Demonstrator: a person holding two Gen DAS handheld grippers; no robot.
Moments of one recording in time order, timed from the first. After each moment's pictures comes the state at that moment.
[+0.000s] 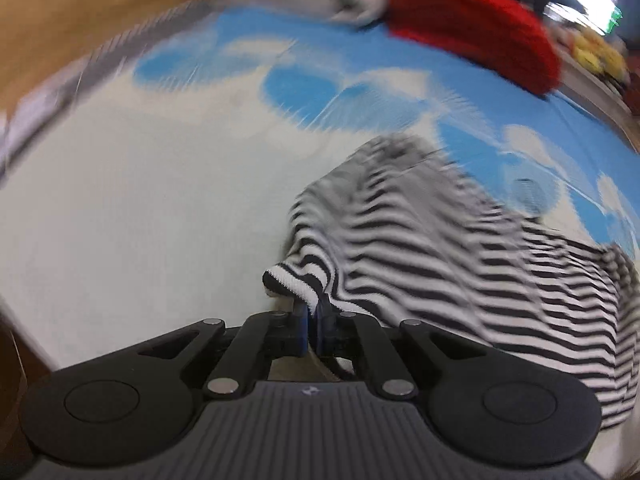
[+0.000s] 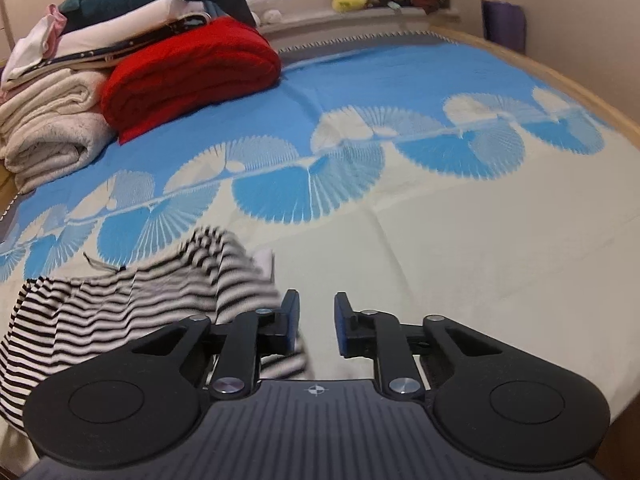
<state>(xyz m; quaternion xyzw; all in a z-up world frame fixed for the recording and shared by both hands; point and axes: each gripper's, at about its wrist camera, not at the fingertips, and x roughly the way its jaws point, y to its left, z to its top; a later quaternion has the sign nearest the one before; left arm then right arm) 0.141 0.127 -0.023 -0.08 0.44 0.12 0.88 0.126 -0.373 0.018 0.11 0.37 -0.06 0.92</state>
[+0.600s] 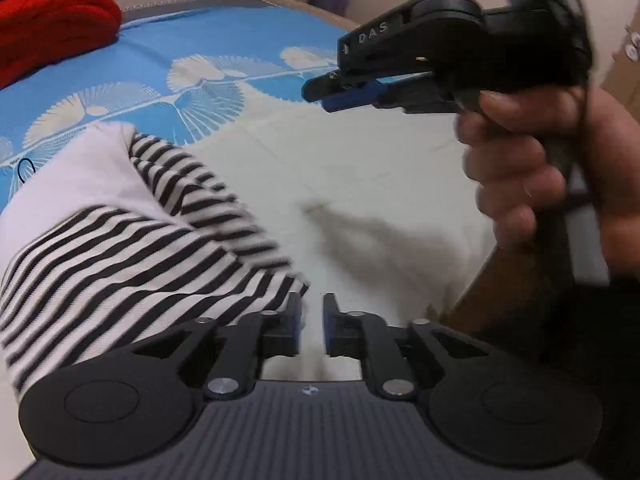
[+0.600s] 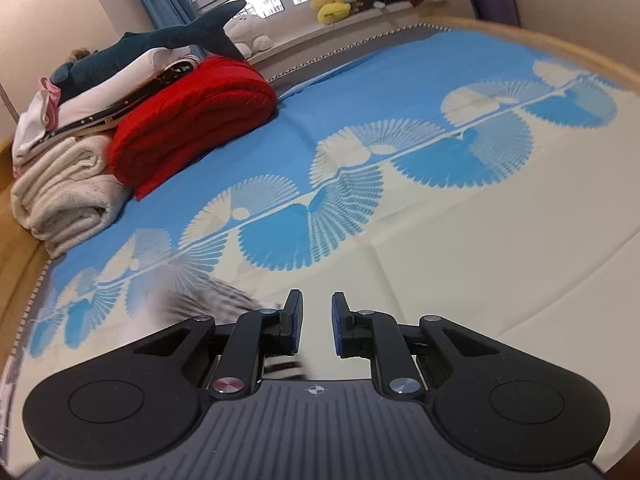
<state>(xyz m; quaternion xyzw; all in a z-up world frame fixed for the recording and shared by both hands) 0.115 -0.207 -0.033 0.08 0.43 -0.37 0.82 0.140 -0.437 0.024 0.22 0.34 -0.03 0.91</state>
